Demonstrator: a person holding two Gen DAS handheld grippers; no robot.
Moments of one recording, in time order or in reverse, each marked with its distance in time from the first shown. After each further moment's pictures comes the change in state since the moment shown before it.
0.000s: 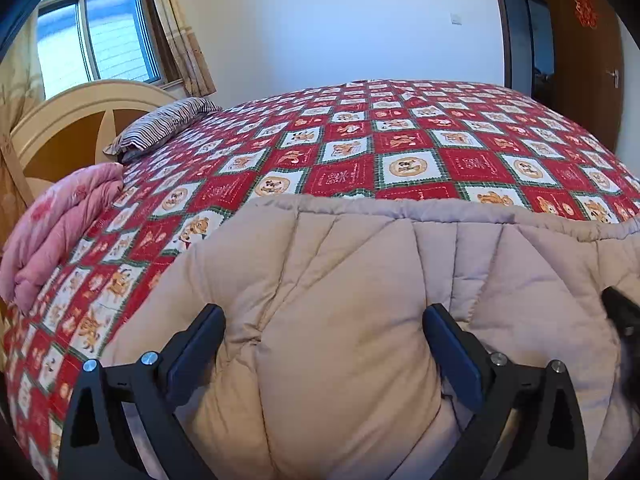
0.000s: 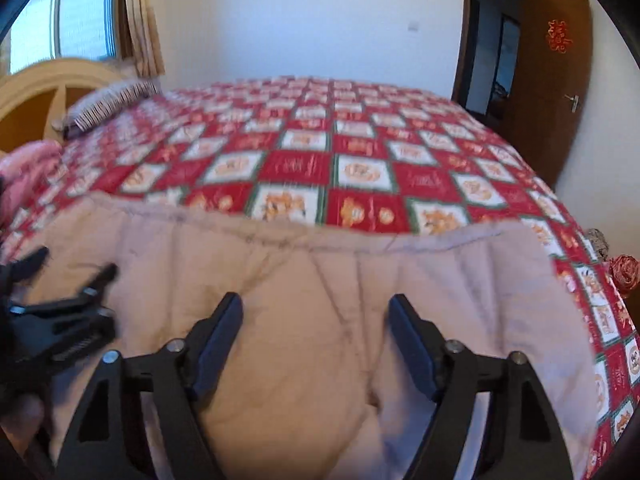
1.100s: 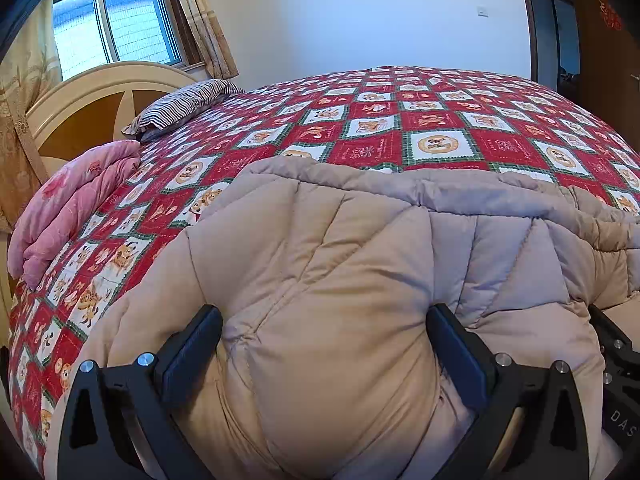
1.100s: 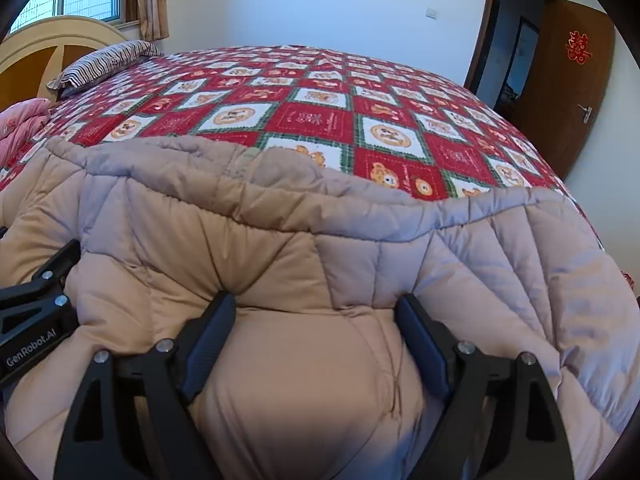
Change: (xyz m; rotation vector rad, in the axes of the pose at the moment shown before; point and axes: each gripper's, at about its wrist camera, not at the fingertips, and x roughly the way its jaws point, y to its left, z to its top) left arm 0.025 -0.001 -0.012 -0.038 0.047 0.084; right arm 0.049 0.023 -0.012 -0.076 0.067 -0.030
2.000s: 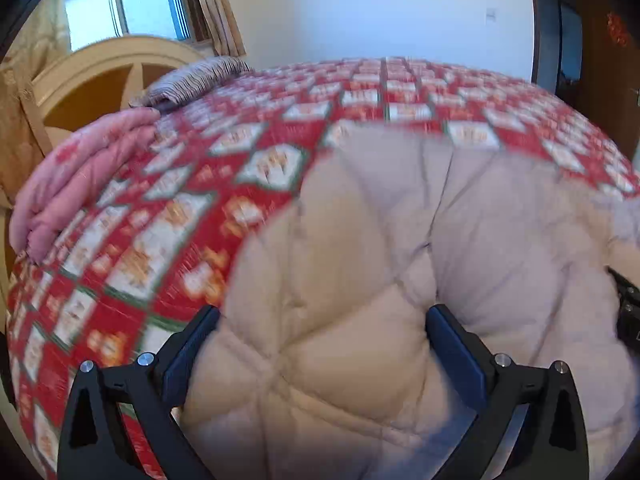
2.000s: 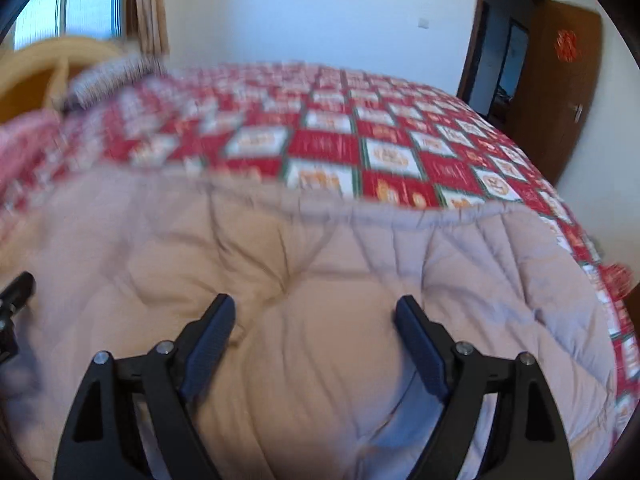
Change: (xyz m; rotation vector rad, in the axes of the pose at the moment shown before) left arm -0.028 0.095 -0.036 -0.037 0.060 -0.058; right arm -0.041 0.029 -0.004 0.000 -0.006 -0.038
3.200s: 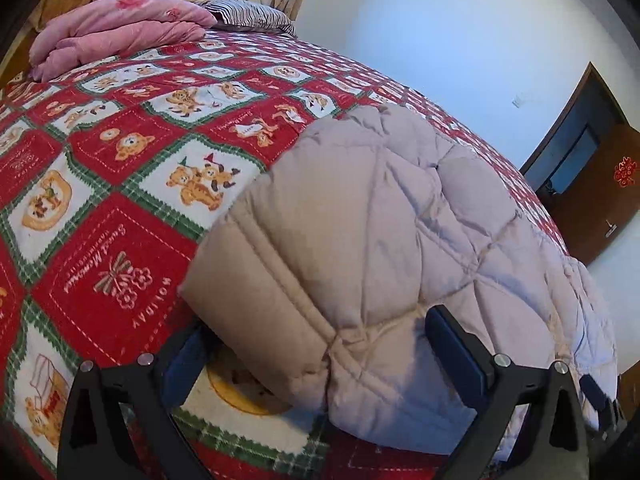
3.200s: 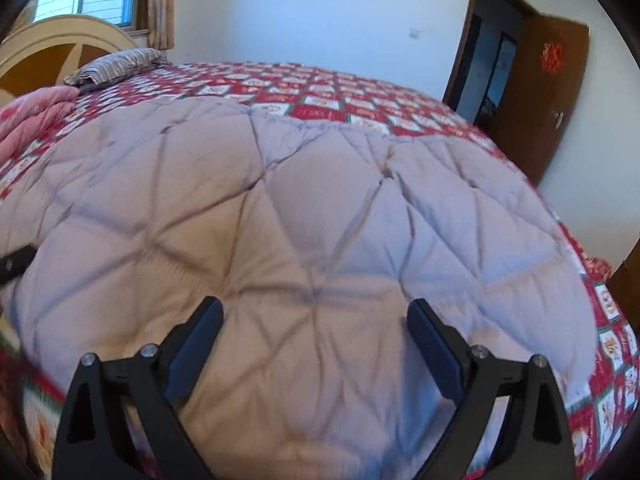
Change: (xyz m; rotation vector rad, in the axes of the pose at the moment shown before) left arm -0.055 0.056 -0.104 -0.435 0.016 -0.268; right arm -0.090 0.010 -0.107 -0.022 -0.065 -0.044
